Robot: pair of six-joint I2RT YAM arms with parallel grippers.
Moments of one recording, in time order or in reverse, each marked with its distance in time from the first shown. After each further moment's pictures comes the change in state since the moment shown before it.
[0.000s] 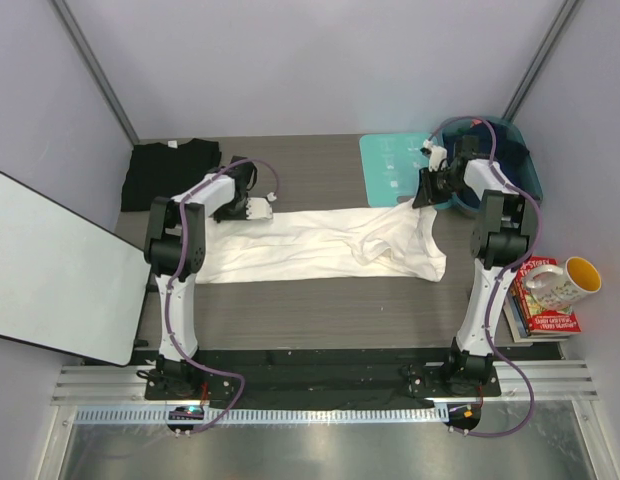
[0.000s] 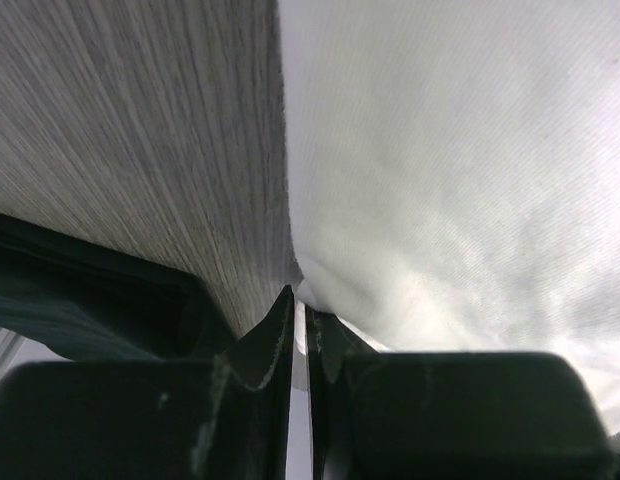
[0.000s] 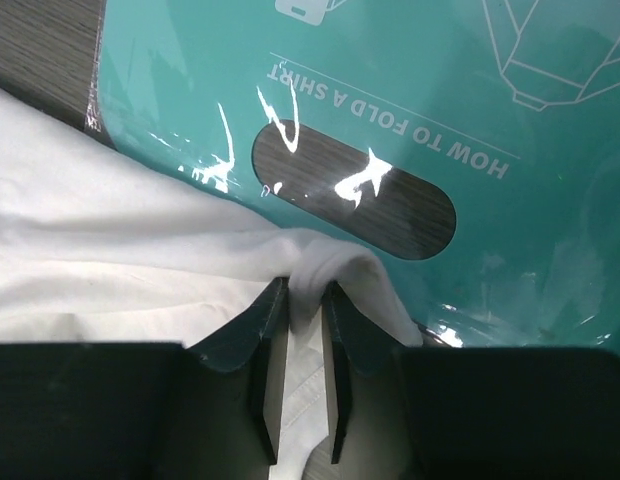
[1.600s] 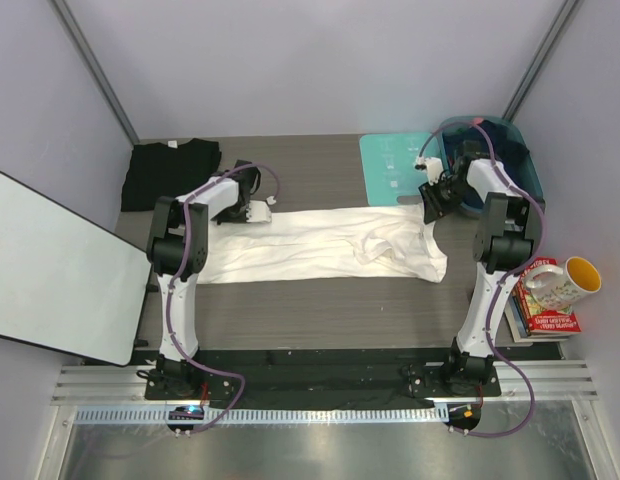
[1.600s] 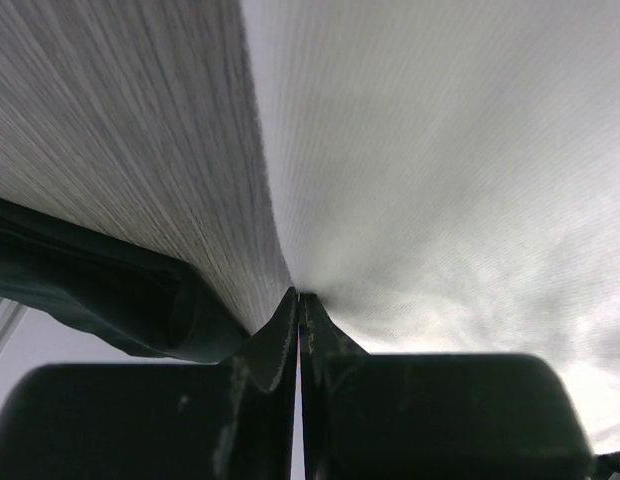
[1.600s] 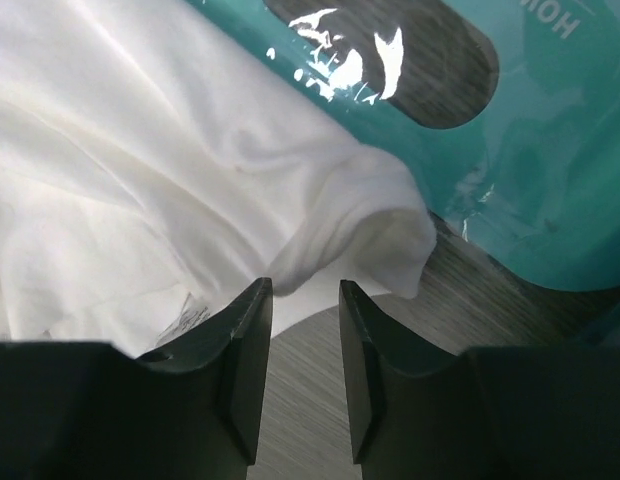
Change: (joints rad) left arm -0.011 0.014 -0.027 0.028 -0.096 -0.022; right arm -0.007 -0.056 -0.042 -0.178 0.148 -0.340
